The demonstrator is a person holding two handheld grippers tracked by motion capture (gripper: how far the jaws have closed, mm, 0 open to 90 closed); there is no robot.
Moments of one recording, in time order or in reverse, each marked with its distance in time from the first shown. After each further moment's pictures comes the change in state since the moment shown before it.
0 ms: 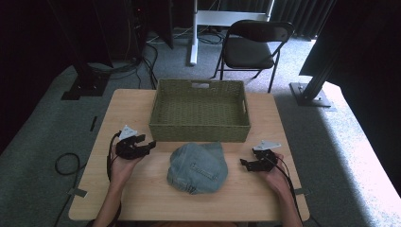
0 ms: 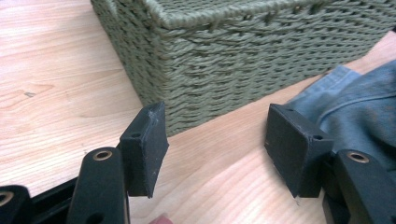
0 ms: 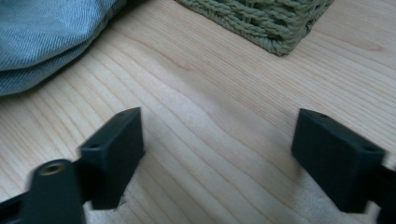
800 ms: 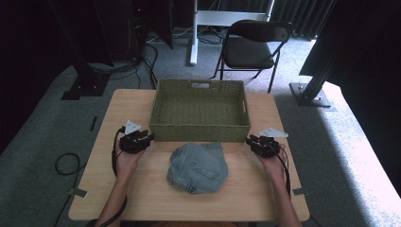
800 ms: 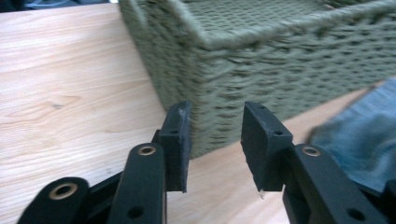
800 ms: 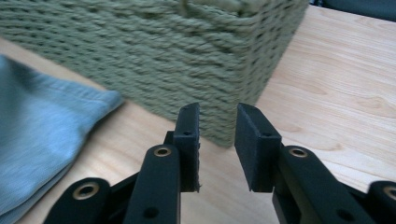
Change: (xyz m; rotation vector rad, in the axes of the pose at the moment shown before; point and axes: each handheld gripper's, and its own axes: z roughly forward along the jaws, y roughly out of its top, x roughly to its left) left arm 0.007 0.010 0.022 -0.010 0.107 -0.009; right arm -0.012 0.041 -0.016 -0.183 -0.111 0.112
